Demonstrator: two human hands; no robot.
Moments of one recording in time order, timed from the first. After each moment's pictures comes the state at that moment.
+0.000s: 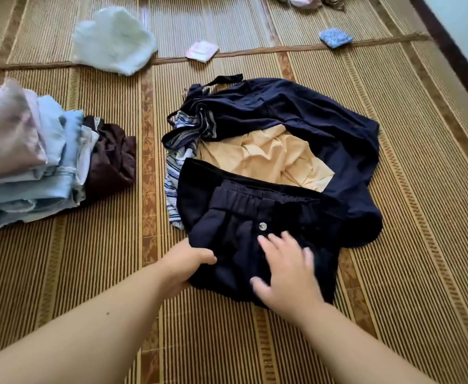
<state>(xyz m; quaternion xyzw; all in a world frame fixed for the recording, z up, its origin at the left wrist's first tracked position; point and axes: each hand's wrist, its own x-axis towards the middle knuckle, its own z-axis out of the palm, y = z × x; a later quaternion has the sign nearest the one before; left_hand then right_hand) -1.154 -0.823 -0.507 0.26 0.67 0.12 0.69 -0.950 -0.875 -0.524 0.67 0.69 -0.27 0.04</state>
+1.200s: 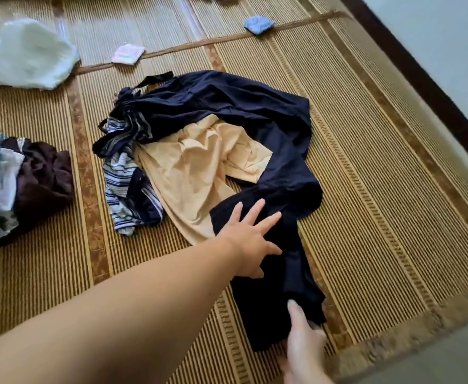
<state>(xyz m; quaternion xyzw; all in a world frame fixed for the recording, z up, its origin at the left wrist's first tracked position) -0.981 -0.817 -0.516 0.92 0.22 -0.27 0.15 -0.916 -0.993 -0.521 0.80 -0.26 -0.45 -0.30</state>
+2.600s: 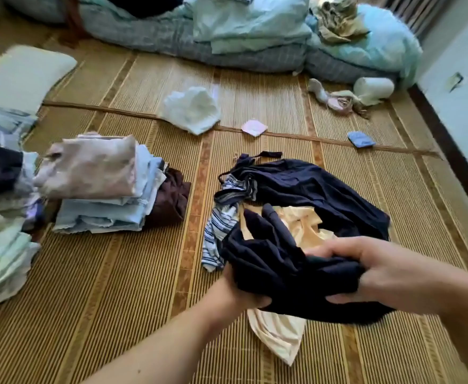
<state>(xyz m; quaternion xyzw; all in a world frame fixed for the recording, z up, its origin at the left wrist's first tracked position) -1.150 -0.836 -0.434 0.35 0.51 0.29 0.73 -0.933 -0.775 -0.261 0.47 0.67 -0.57 0.01</state>
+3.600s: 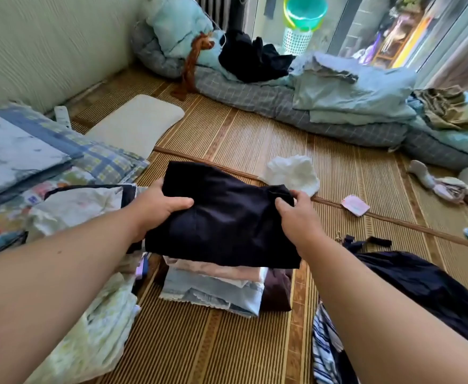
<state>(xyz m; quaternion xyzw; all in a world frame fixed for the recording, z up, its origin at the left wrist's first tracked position) -1.587 -0.665 -0.356 0.35 0.73 0.41 0.41 -1.334 -0.585 -0.355 0.62 0.58 -0.45 -0.28</state>
